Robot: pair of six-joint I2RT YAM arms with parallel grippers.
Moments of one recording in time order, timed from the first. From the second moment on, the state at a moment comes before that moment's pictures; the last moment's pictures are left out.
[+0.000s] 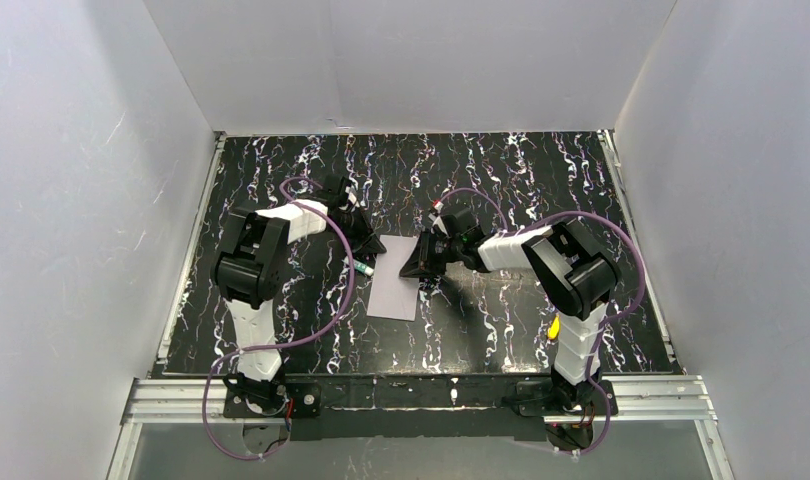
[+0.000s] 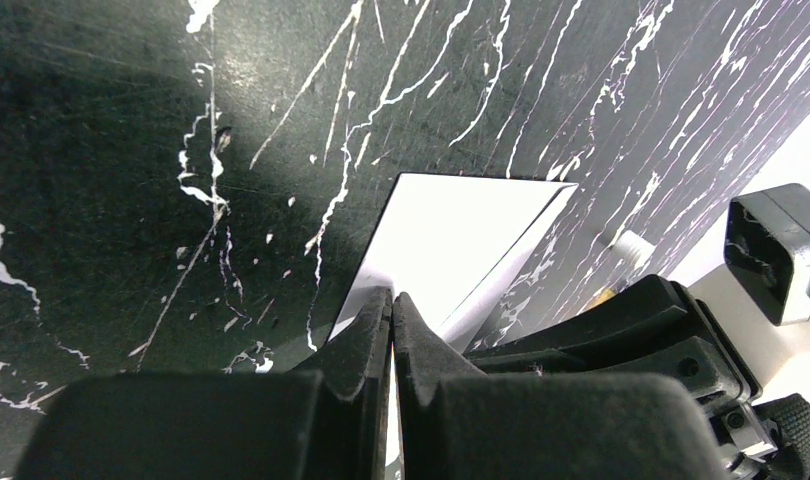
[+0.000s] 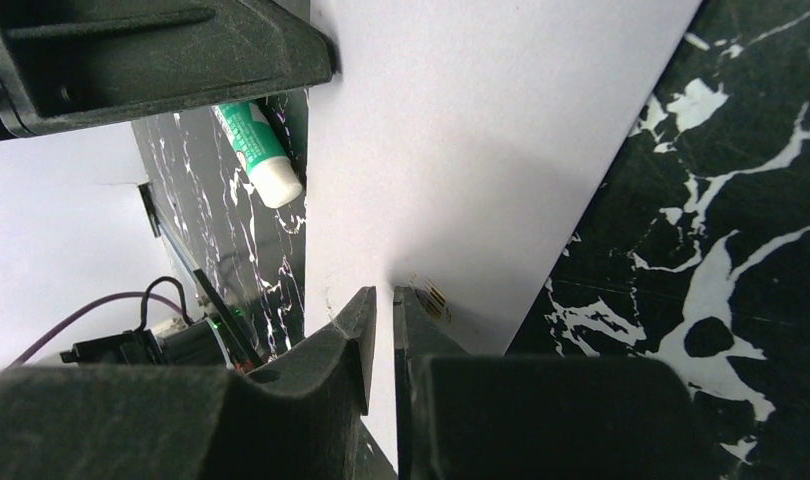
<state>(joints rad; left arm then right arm) -0.32 1.98 1.21 -0.35 0.45 -0.78 0.64 1.93 0.93 0.24 -0.53 0.85</state>
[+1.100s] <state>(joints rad) -0.56 1.53 0.78 -0.15 0.55 -0.73 0.67 1.89 0.91 0.22 -0.41 0.96</state>
